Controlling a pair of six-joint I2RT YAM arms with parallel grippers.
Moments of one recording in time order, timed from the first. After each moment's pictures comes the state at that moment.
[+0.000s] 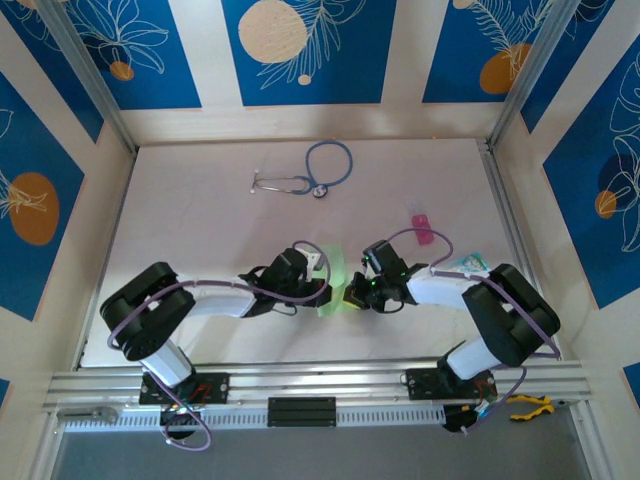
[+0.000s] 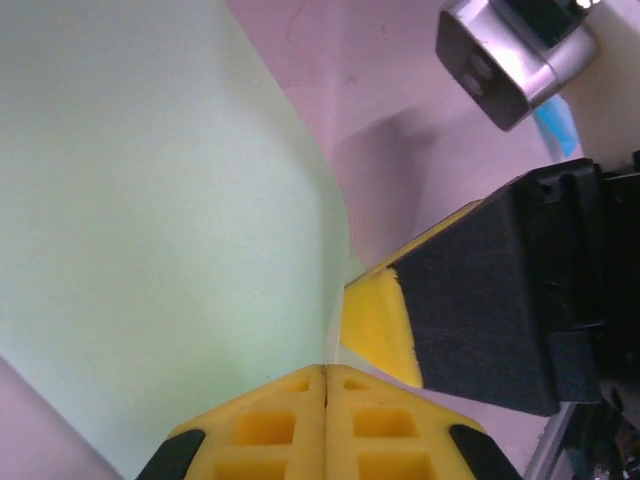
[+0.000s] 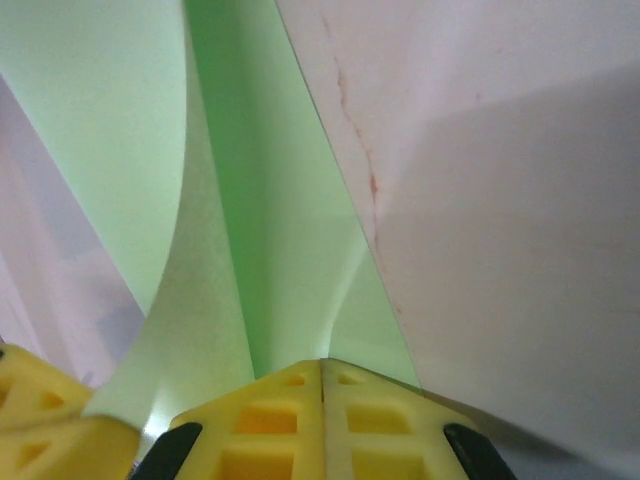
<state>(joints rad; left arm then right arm) -0.87 1.62 0.67 0.22 0.30 -0.71 0.60 1.49 0.56 -0.14 -0.42 0.96</state>
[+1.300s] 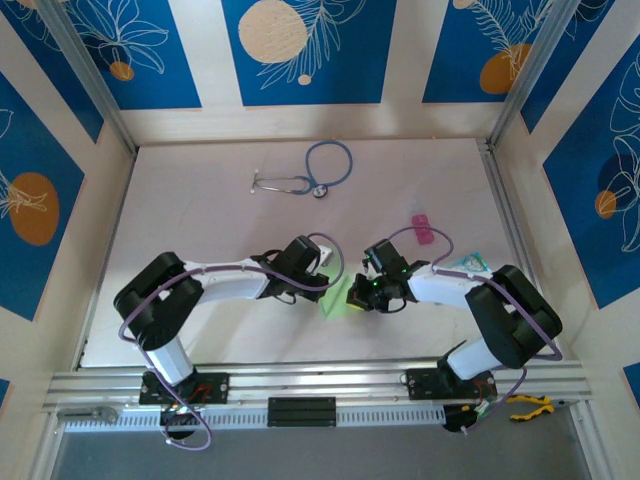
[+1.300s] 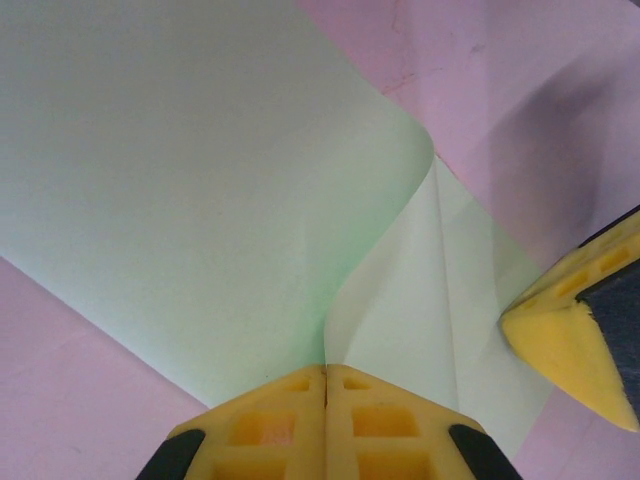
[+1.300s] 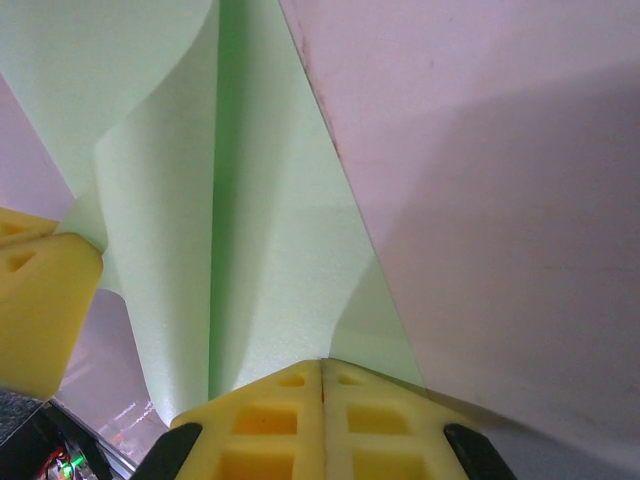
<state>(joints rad) -0.85 1.71 0.88 -0.14 0.16 -0.38 0.59 1.47 0.58 -0.23 -0.42 0.90</state>
